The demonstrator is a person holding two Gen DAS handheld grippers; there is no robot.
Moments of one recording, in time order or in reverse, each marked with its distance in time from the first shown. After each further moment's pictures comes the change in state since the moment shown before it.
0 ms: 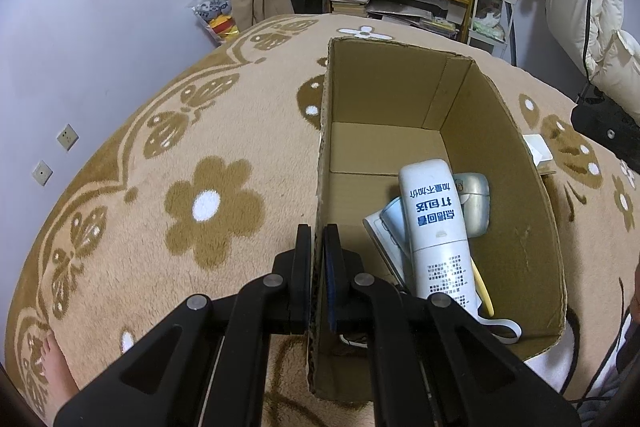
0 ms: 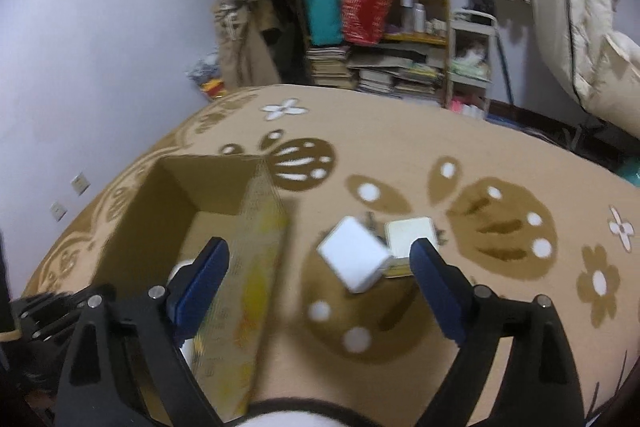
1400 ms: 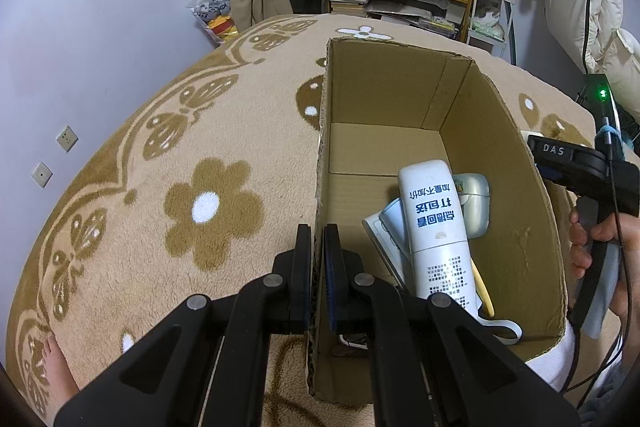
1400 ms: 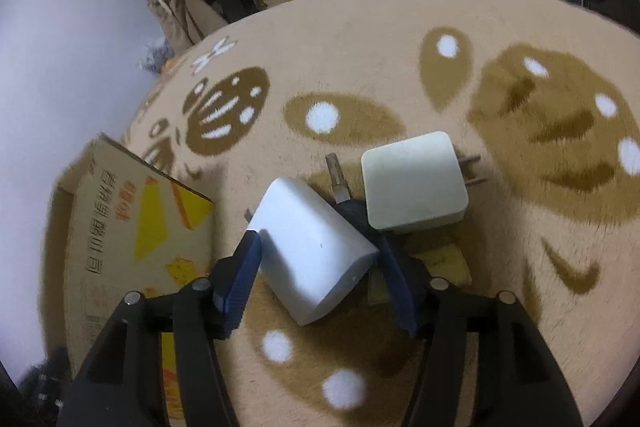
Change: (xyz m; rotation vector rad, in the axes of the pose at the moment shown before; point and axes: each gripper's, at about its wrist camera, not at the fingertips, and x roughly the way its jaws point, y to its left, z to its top) left arm 0.000 0.000 0.002 0.002 -0.001 -0.001; right arm 0.128 -0.056 -0.021 0.283 0.248 0.083
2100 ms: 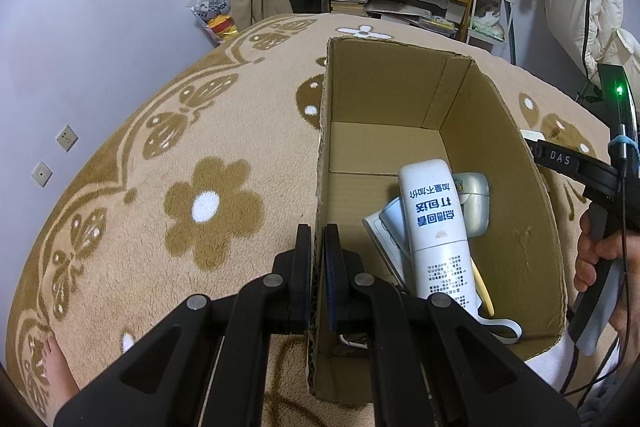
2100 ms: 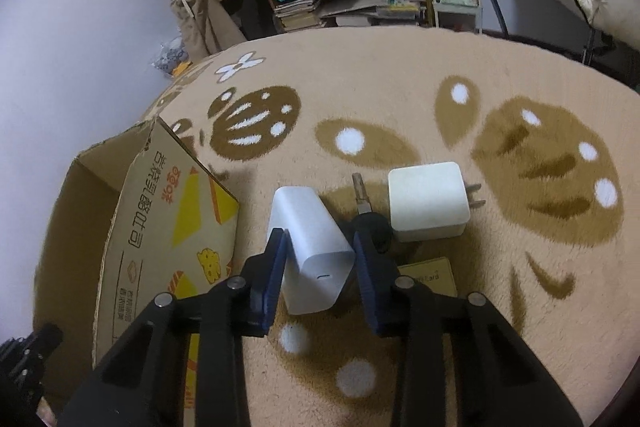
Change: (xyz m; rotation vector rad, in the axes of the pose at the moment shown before) left arm 0.001 0.000 0.000 0.000 0.003 -0.001; right arm -0.029 0.028 -0.013 -0.116 -0.109 -0.054
